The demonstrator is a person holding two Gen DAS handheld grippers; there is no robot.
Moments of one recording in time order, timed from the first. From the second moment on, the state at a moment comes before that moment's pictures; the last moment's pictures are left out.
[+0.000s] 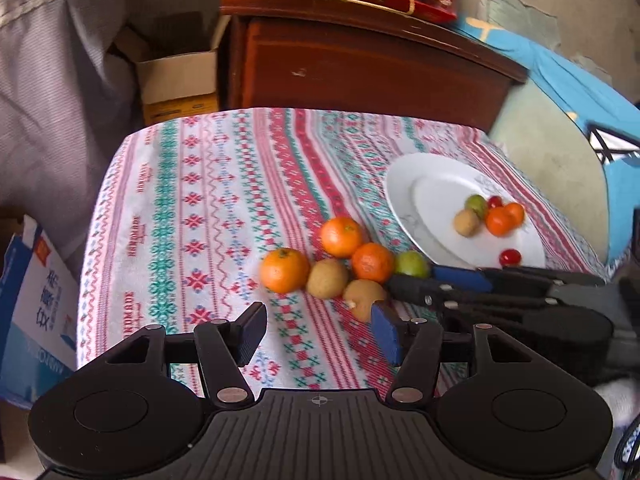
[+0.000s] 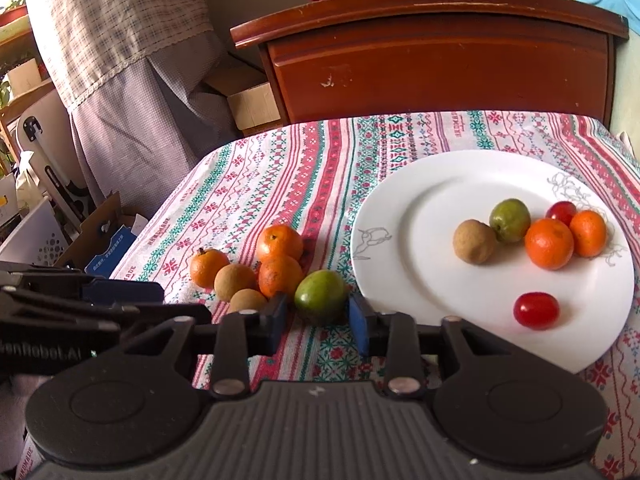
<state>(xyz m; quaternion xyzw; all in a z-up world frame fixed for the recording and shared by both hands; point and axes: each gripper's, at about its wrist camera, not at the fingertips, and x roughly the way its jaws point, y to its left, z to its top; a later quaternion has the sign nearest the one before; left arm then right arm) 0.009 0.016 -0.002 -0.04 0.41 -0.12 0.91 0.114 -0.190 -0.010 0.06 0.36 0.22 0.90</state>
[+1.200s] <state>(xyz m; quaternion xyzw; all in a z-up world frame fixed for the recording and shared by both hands) 0.016 -0.038 -0.025 0.05 0.37 -0.13 0.92 0.093 -0.236 0.007 0.09 0.37 0.24 0.89</state>
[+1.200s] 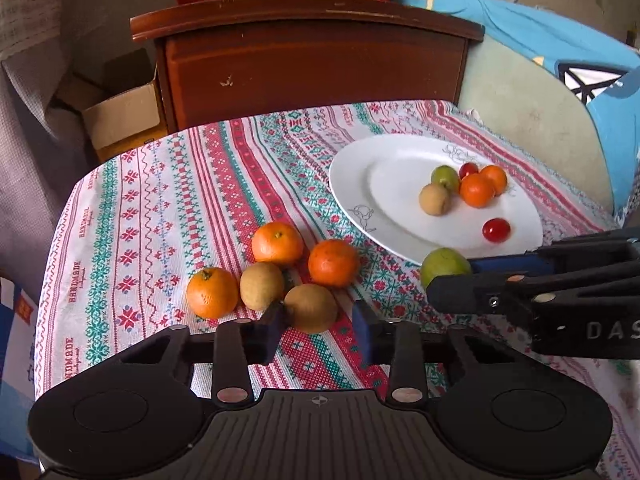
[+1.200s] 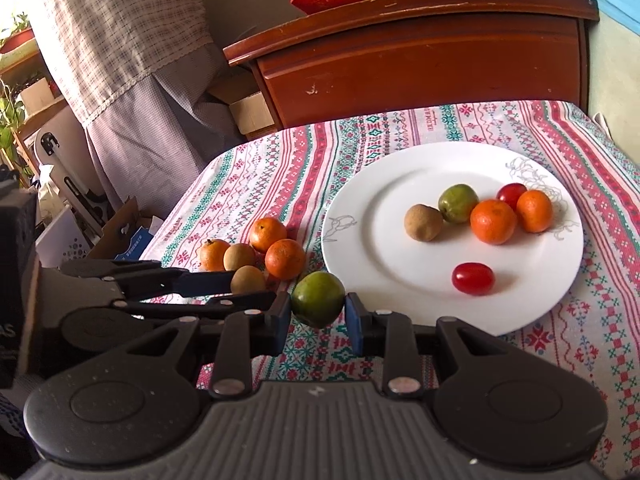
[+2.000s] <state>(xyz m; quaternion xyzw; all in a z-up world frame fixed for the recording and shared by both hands) 0.011 -0.039 0.024 0.00 0.32 -0.13 0.94 0.096 -0.247 0.036 0.10 0.33 0.22 0.91</state>
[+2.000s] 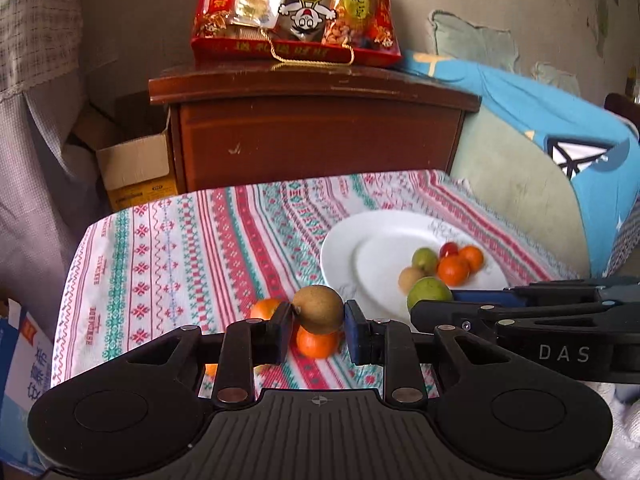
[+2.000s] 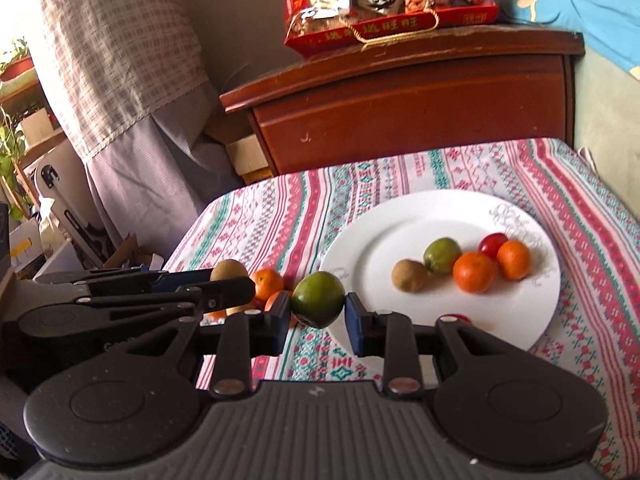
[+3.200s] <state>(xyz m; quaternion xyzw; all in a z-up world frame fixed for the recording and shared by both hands) 0.091 -0.086 0.010 -0.04 0.37 -0.14 0.92 0.119 -0.267 0.020 0.10 0.35 0.12 0.92</state>
